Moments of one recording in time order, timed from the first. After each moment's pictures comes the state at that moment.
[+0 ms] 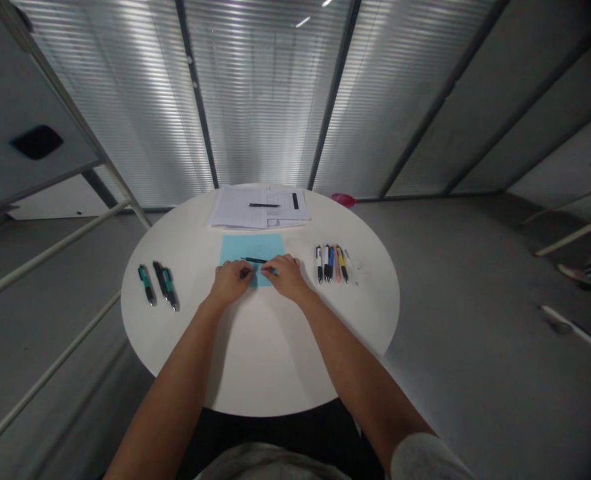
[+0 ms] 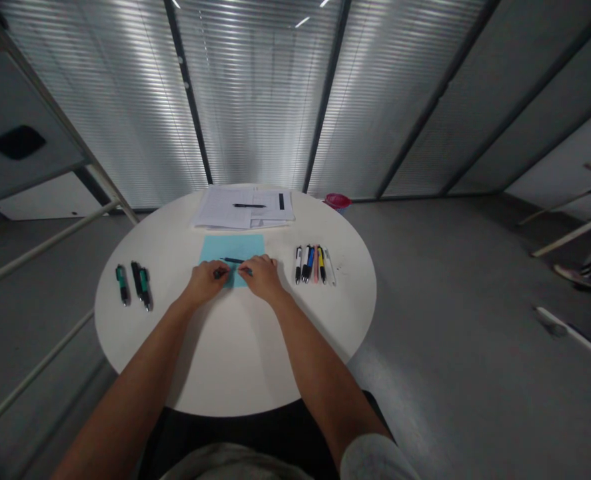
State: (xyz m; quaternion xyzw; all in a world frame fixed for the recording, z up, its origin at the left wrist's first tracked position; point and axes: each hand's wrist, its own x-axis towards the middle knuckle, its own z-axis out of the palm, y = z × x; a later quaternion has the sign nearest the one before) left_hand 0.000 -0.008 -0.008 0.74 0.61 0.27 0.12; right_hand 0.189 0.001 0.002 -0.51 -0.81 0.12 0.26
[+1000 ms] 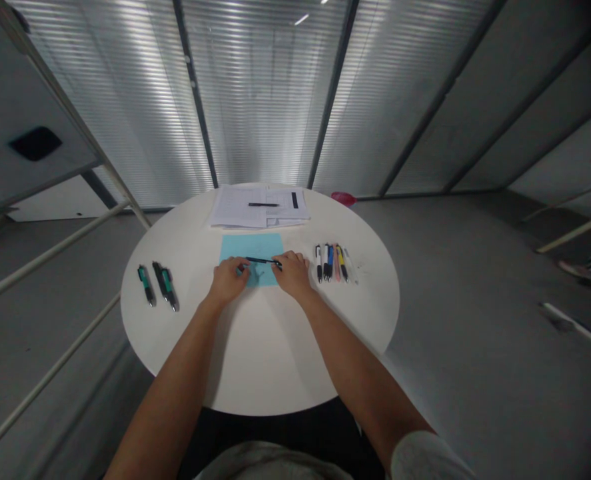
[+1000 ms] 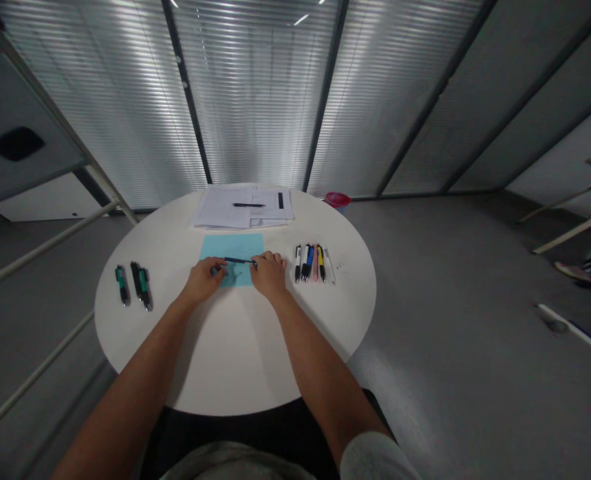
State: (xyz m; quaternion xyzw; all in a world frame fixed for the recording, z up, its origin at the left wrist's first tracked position) left_hand -0.003 -0.007 -0.010 0.71 0.61 0.32 0.13; right_hand 0.195 0.003 0.000 -0.61 -0.75 0.06 0.23
